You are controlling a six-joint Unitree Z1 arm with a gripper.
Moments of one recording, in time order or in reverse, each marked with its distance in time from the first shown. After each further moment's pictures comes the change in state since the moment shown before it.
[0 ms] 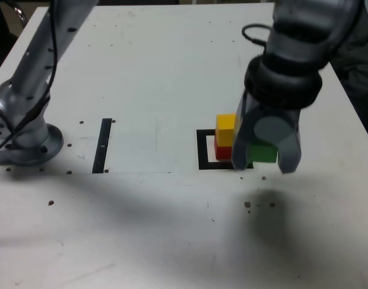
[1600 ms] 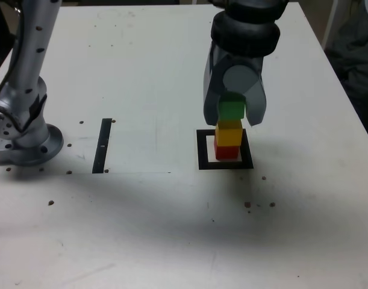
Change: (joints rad) arm 0.182 -0.170 0.258 -0.060 -0.014 0.050
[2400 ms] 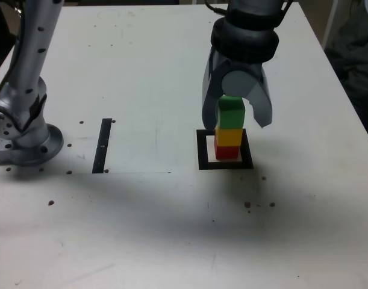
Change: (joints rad) arm 0.006 0.011 0.024 -0.012 -0.013 0.020
